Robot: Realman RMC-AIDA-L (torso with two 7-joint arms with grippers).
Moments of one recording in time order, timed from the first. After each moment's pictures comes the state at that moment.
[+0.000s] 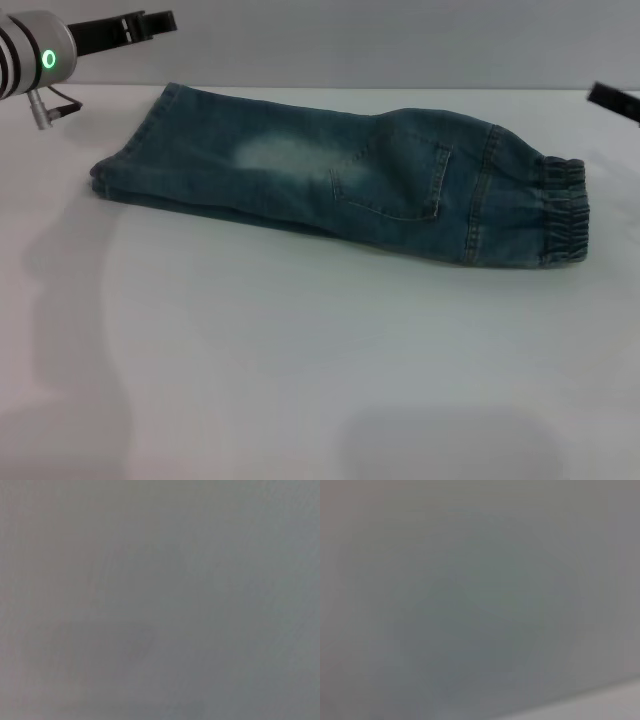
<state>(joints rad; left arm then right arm) -0.84 -2.06 0.77 0.64 2.24 0.61 -2.31 0.55 2.02 -0.40 -0.57 -1.89 -1.15 1.78</state>
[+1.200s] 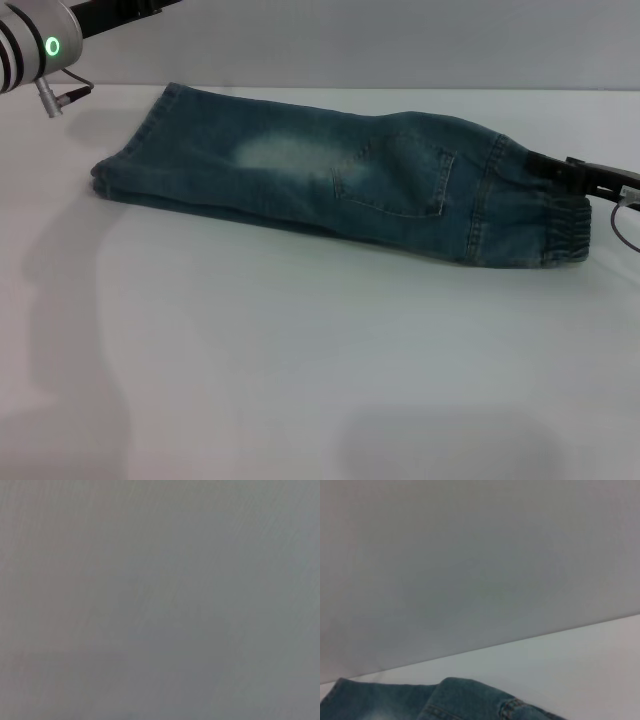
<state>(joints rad) -0.82 -2.06 0.77 0.62 1.95 0.62 -2.08 0.60 2.03 -0.54 -0.39 -1.88 -0.92 1.64</state>
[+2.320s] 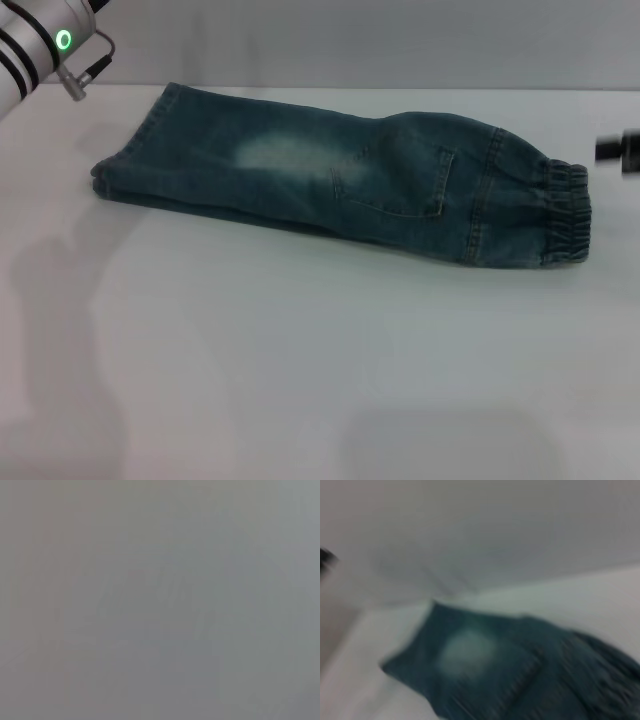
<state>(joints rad) -0.79 -2.07 0.81 0.46 1.15 0.82 -1.26 0.68 1.80 -0.52 -0.66 -2.31 -1.58 2.30</state>
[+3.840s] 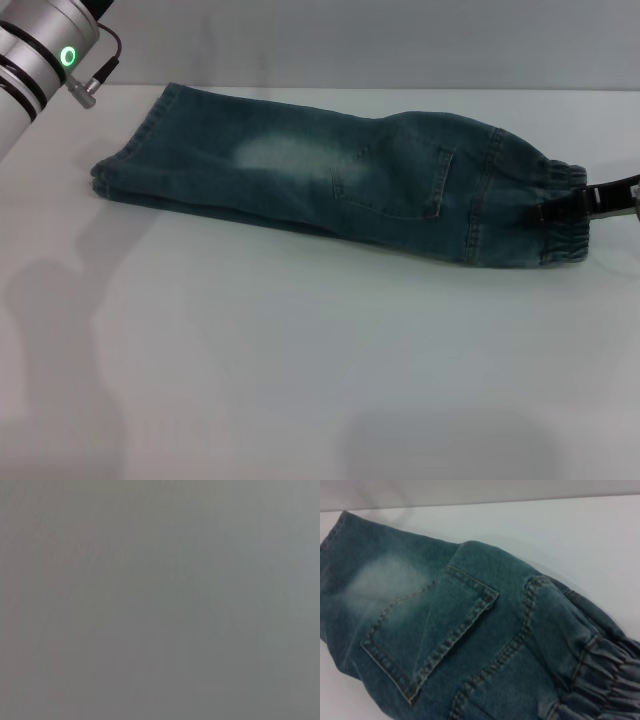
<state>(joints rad) -0.79 -2.07 0.81 0.32 0.92 1.01 -1.01 0.78 1.94 -0.65 -0.63 -2.57 -1.30 2.31</state>
